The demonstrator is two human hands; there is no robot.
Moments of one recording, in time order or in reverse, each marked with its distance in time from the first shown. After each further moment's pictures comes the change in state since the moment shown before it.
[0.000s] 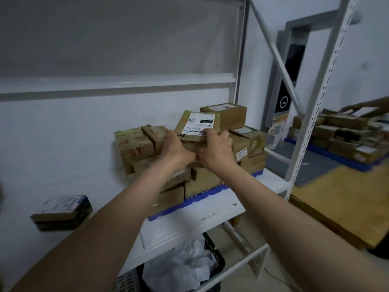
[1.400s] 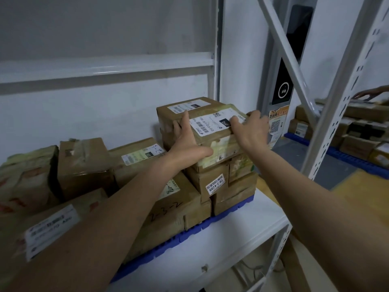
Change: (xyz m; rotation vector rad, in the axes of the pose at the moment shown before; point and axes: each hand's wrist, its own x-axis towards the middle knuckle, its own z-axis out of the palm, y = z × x) left_hand 0.229 0.041 0.215 0.039 -0.213 0.137; right_hand 0.302 0.248 -0.024 0.122 0.320 0.238
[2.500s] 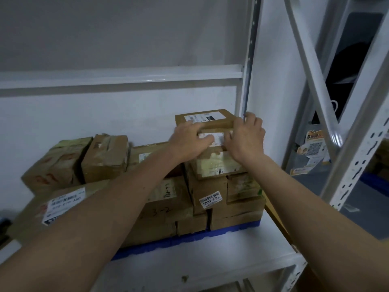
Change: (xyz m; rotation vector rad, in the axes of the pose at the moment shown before) left_hand 0.014 0.054 0.002 0.464 0.208 -0.083; right_hand 0.040 -0.003 0.000 -0.306 -0.158 -0.566
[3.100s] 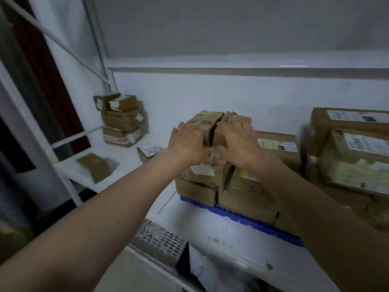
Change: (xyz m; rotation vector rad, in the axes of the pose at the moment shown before) left_hand -0.179 -0.118 -0.107 0.618 0.109 -0.677; right_hand -0.092 -0.217 0.025 0.255 -0.417 -0.813
